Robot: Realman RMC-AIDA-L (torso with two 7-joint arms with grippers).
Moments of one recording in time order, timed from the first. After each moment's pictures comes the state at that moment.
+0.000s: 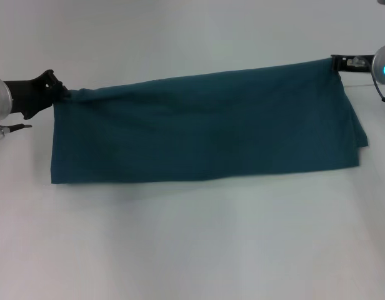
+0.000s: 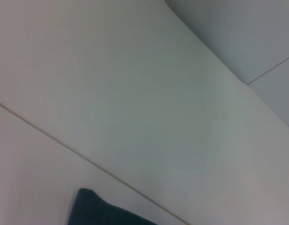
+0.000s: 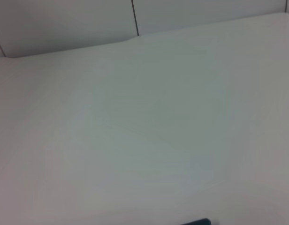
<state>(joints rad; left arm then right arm) -0.89 -1.98 0.59 0.50 2.36 0.77 -2.74 0.93 1.94 -0.77 -0.43 -2.52 -0.44 2.51</state>
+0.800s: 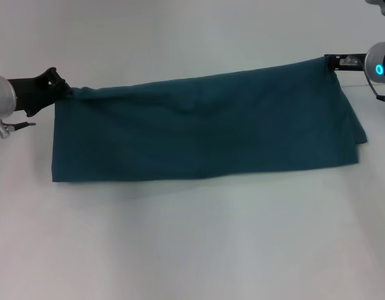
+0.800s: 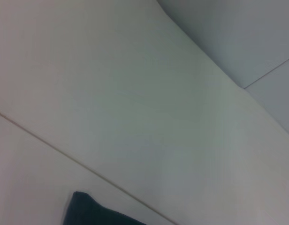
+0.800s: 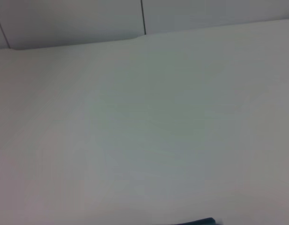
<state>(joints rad) -0.90 -2.00 0.59 0.51 2.35 0.75 -2.72 0.95 1.94 -0.81 -0.39 -2.54 -0.40 2.50</state>
